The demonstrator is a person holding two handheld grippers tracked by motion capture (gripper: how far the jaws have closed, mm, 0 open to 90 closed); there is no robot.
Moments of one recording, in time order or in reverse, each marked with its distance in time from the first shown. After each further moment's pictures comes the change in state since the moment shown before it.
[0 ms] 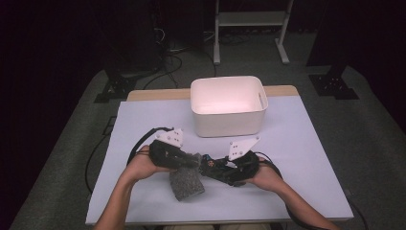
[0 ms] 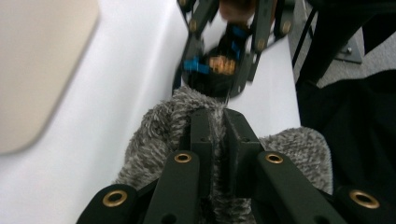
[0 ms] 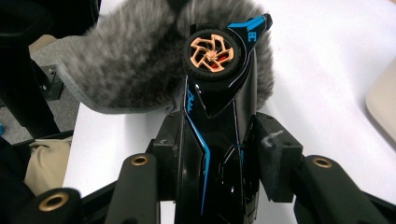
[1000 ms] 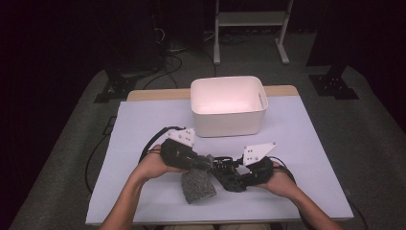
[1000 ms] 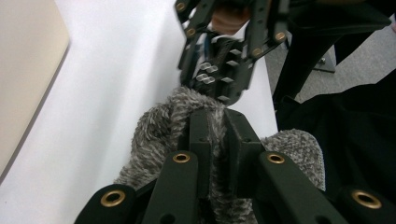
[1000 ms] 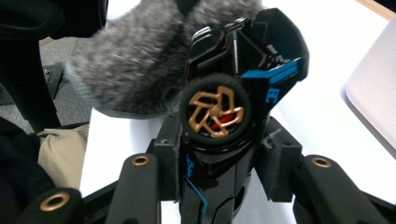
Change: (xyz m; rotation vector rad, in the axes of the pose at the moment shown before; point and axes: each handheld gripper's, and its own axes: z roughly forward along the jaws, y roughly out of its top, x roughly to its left) left arm -0.004 0.027 0.014 -0.042 -0.077 0.025; right arm 0.013 -0.014 -0.033 -0.026 -0.030 -0.020
